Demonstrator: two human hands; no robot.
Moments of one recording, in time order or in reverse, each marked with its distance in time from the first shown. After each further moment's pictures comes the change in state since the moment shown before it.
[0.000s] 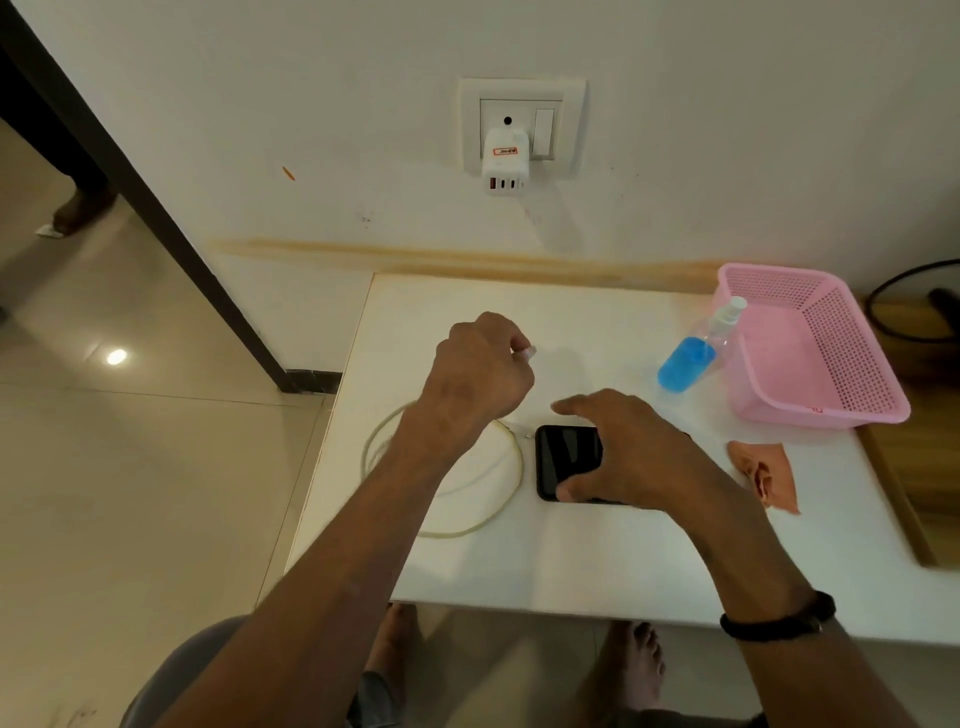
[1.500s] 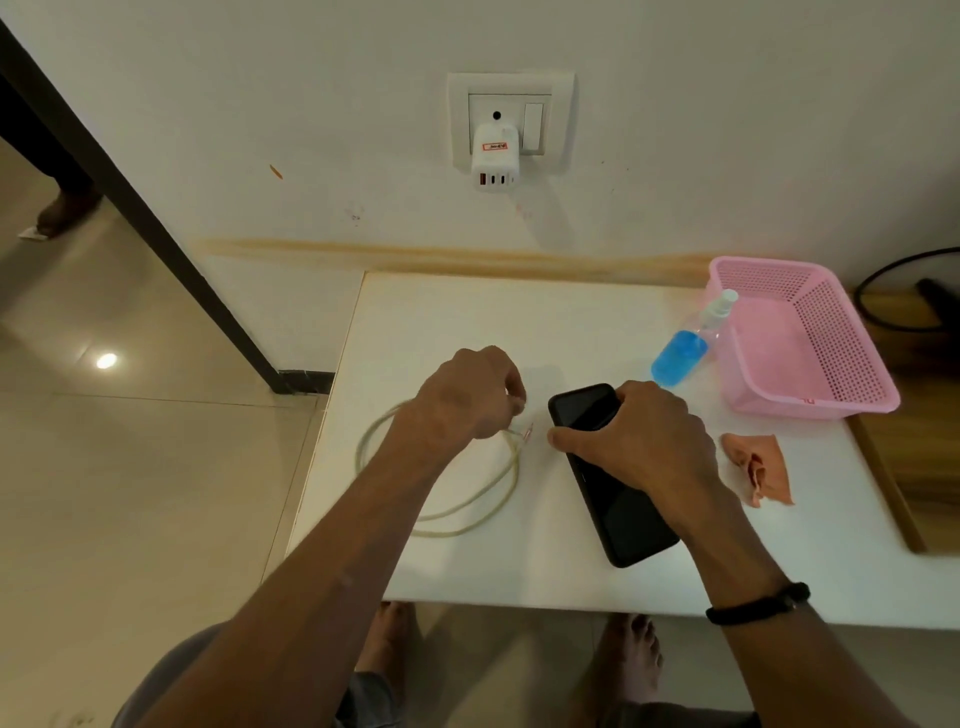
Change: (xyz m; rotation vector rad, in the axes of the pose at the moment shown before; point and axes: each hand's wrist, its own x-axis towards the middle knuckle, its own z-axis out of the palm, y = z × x) left_hand 0.001 -0.013 0.006 0.197 -0.331 -0.017; right_hand 0.008 0.009 0.014 0.031 0.356 0.388
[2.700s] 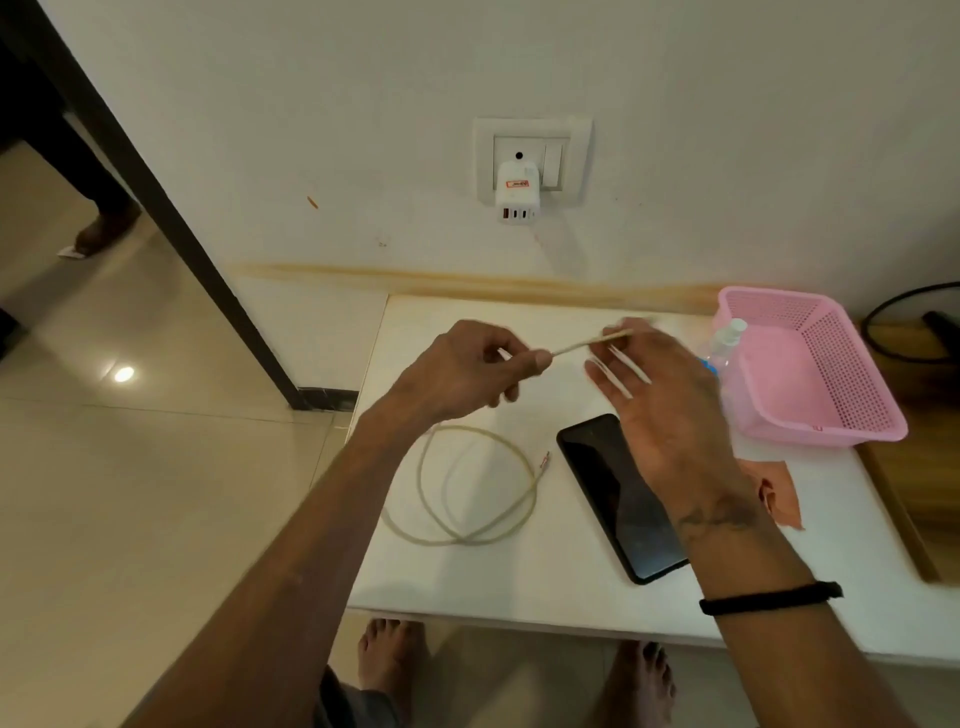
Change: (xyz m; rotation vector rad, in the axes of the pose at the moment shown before) left_hand -0.015 -0.015 -0.045 -0.416 0.115 0.228; right_hand -0.003 -0.034 -0.043 1.880 -0.135 -0.032
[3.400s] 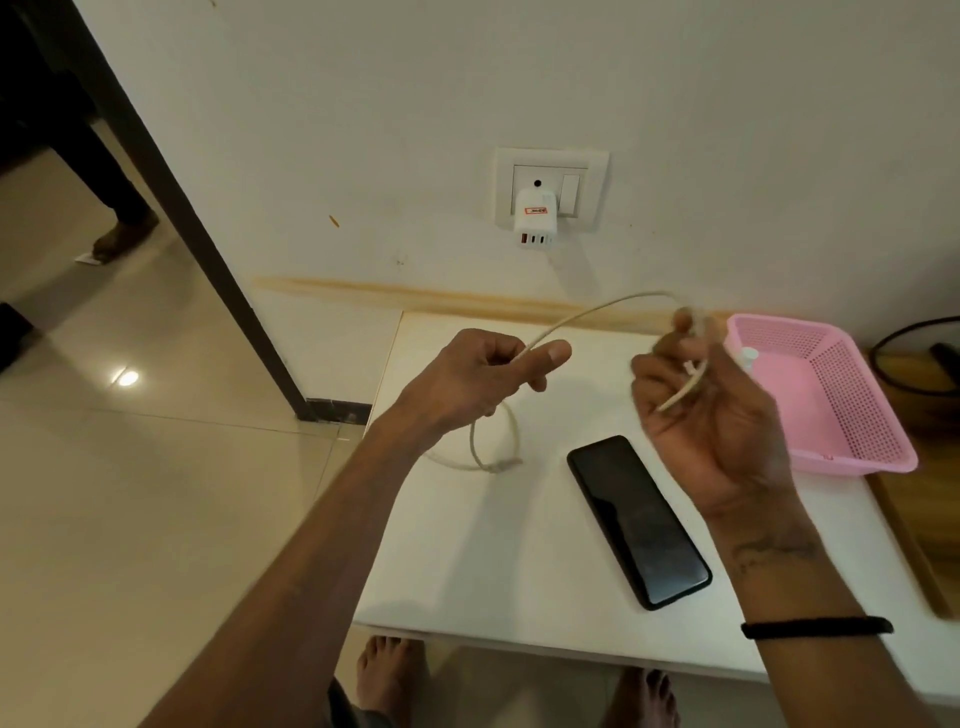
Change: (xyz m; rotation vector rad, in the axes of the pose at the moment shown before) left_hand -0.006 0.003 -0.011 -0.172 0.023 -0.010; right_hand 0.000 -0.025 -0.005 0.340 -0.466 0.134
